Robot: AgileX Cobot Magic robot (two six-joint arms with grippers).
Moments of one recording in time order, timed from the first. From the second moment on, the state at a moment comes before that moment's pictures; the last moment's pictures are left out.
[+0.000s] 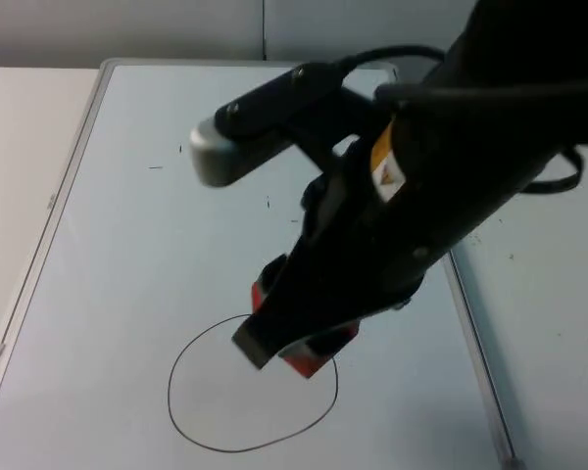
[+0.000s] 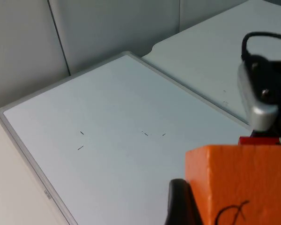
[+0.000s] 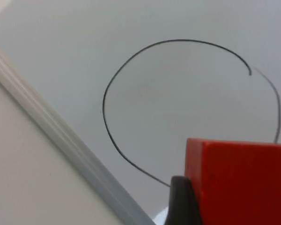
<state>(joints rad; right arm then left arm) 0.92 1.78 -1.06 -0.10 0.54 0.13 -0.69 0.37 -0.56 0.13 0.66 -0.05</state>
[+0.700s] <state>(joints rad) 0.93 2.02 -1.08 -0.10 0.34 0.16 -0.69 0.37 -0.55 0.13 0.66 -0.05</state>
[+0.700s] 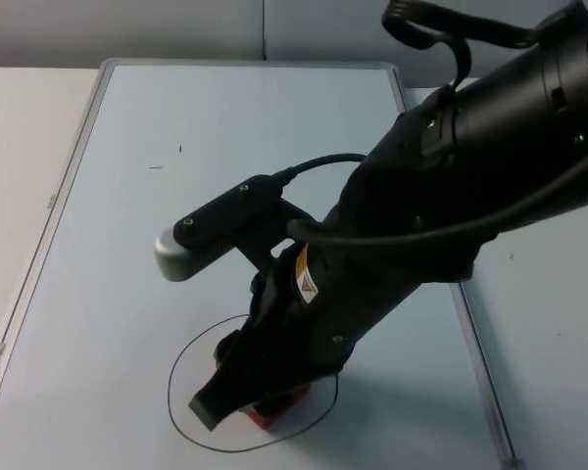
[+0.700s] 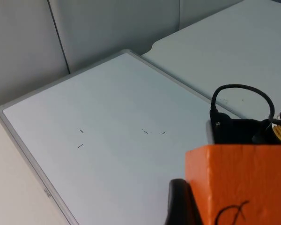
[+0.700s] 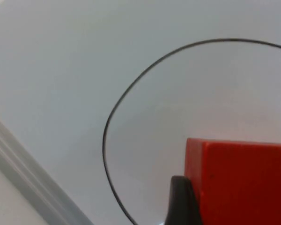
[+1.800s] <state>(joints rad) 0.93 1.94 -1.09 -0.08 0.38 0.16 -0.69 0.37 -0.55 0.13 0.65 -0.05</state>
